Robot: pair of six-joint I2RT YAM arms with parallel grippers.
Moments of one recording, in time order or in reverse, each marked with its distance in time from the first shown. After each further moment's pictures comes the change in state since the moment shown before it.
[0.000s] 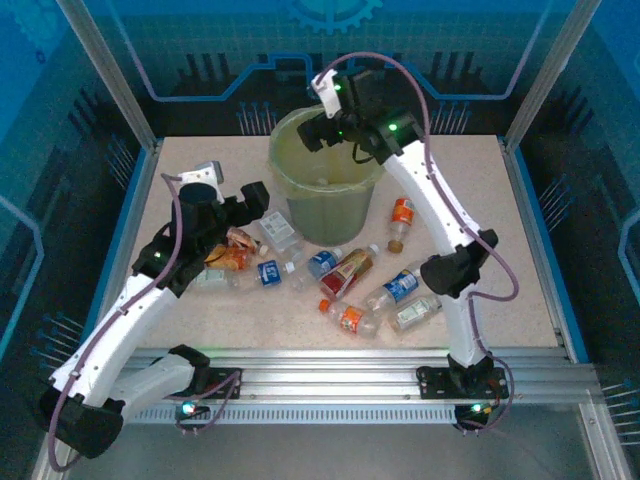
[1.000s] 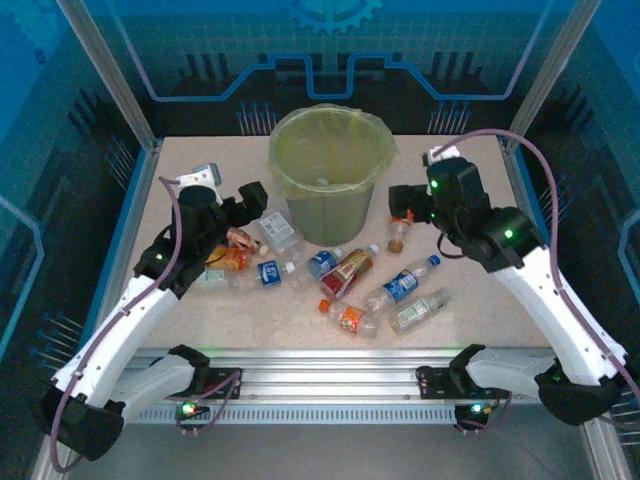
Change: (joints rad) left arm 0.014 -0.007 -0.045 0.053 0.000 -0.037; right arm 0.000 -0.984 -1.123 0.012 0.296 0.436
